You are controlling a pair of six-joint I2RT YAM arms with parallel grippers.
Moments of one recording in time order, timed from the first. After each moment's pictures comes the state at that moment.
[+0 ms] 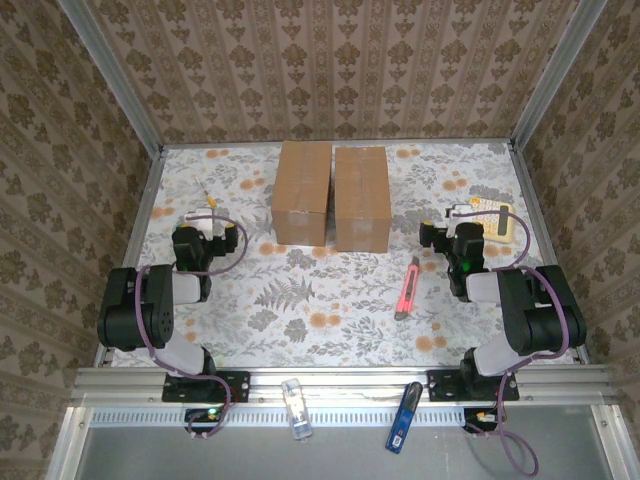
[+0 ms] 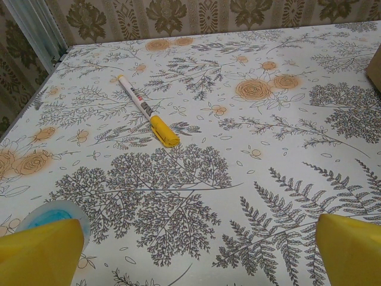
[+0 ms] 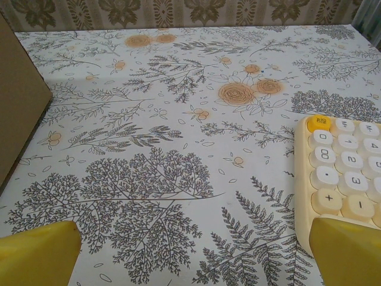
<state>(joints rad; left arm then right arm) 0.01 1.57 0.39 0.82 0.05 0.09 0.02 1.53 0.40 0.74 0.13 0.03</state>
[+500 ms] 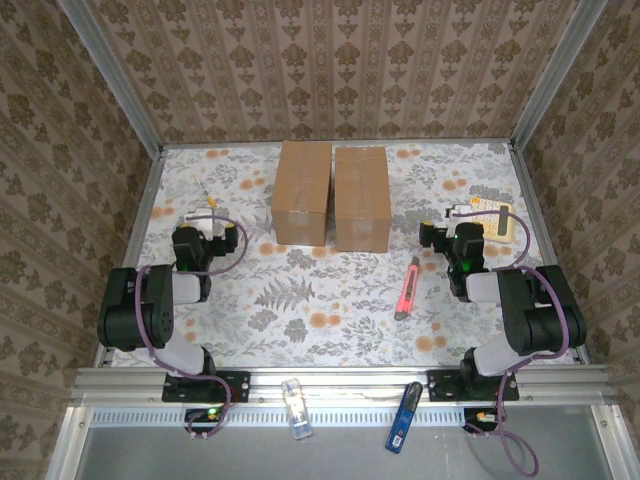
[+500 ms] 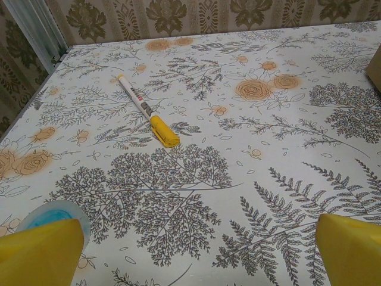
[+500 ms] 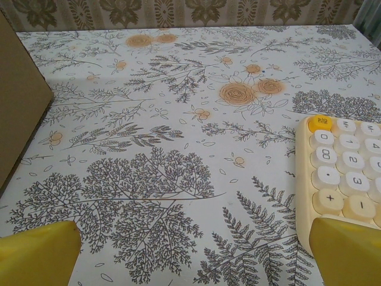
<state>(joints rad) 0.01 1.57 0.39 0.82 0.05 0.09 0.02 1.53 0.40 0.74 0.12 0.03</state>
